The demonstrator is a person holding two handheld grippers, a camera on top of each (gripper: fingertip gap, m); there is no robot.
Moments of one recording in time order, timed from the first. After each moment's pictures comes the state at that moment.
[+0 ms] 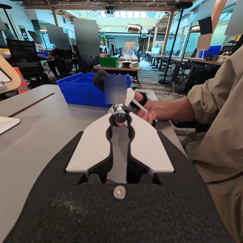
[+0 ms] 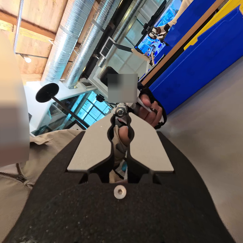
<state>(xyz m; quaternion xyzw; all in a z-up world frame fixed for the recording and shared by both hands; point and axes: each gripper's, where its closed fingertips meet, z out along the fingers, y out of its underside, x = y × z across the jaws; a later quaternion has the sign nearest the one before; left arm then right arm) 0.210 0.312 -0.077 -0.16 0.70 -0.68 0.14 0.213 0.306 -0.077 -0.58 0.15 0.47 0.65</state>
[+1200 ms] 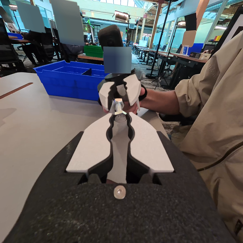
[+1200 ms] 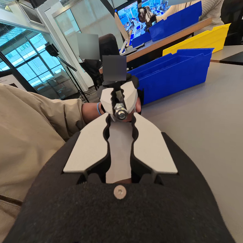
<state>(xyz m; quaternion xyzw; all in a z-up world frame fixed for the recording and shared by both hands) 0.200 0.303 -0.090 -0.15 0.72 -0.67 0.07 0.205 0.301 -0.086 -0.72 0.02 0.24 0.66</state>
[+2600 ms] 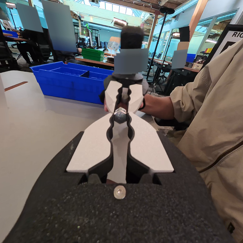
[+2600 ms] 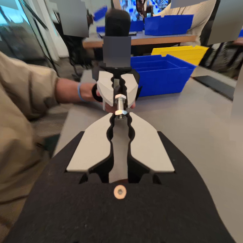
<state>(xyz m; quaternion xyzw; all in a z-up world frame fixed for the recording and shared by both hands) 0.200 0.303 -0.086 -0.17 0.70 -0.69 0.05 0.201 0.303 -0.095 -0.76 -0.06 0.09 0.64</state>
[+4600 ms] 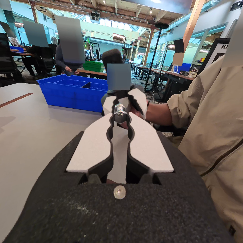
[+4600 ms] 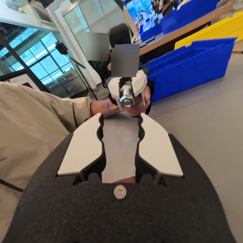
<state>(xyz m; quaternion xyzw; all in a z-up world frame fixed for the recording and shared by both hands) 0.197 0.315 -0.067 -0.15 0.68 -0.71 0.06 0.187 0.301 -0.082 -0.72 0.01 0.27 0.64</state>
